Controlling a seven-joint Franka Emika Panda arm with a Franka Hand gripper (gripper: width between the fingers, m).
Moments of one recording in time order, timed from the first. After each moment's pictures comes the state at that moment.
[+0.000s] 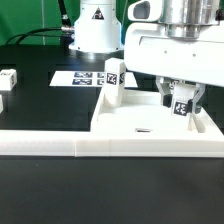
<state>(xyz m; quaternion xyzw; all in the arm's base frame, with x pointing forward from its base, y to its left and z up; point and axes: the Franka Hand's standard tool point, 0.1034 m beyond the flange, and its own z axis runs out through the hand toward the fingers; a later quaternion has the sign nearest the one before) 0.638 0.099 0.062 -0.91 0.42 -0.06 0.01</state>
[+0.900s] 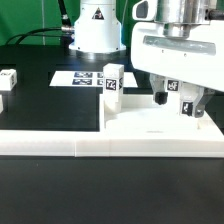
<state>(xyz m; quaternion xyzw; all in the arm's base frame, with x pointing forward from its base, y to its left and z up) 0.640 0.093 0.063 -0.86 0.51 -0.07 0.02</state>
